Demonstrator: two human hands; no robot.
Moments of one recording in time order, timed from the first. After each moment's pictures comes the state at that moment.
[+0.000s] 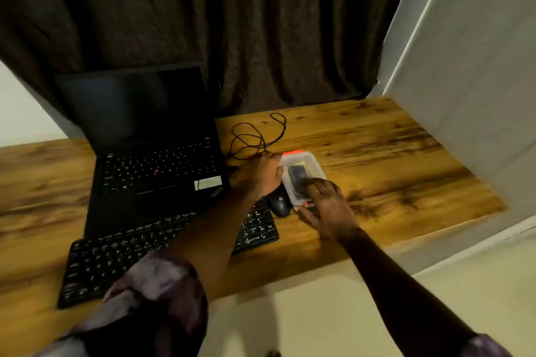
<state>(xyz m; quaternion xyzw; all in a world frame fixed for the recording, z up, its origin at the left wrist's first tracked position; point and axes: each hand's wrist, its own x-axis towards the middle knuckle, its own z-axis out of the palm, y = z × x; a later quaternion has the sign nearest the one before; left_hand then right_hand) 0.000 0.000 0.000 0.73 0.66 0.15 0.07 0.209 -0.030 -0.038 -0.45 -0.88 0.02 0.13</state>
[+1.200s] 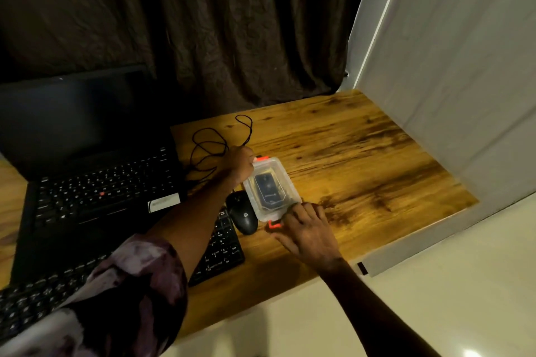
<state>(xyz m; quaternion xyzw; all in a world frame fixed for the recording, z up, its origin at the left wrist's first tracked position) 0.016 0.098 -0.026 0.66 0.71 0.16 0.19 0.239 -0.037 -0.071 -0.44 -0.87 -0.09 0.20</state>
